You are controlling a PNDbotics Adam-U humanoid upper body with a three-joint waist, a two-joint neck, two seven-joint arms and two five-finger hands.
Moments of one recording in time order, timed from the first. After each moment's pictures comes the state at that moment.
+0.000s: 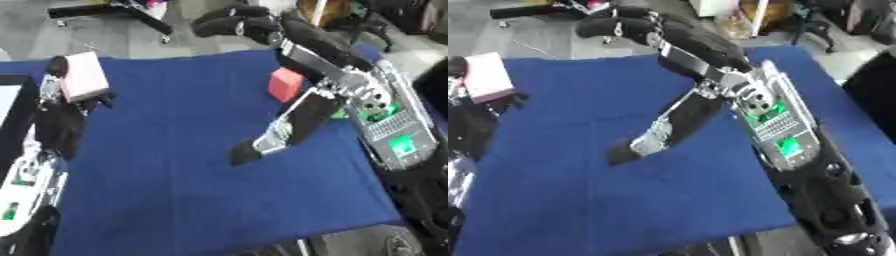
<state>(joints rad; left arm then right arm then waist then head) -0.43 0.32 -0.06 -1.57 0.27 0.01 -0.07 -0.58 -0.33 0.32 -1.98 0.40 -0.24 0.42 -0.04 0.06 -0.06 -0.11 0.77</state>
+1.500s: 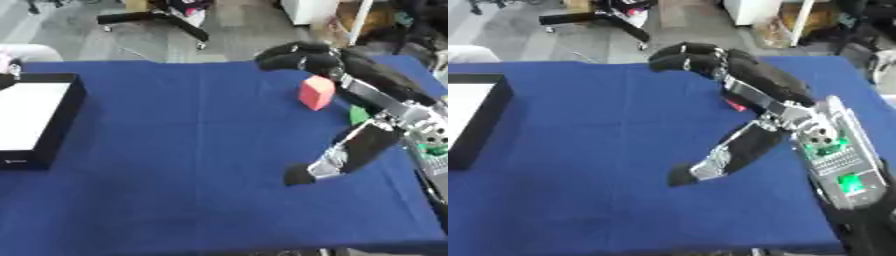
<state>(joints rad) -0.62 0.70 -0.05 -0.94 -0.87 0.44 0.01 -0.51 -0.35 0.33 -1.98 0.38 -0.27 0.46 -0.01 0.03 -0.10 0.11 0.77</state>
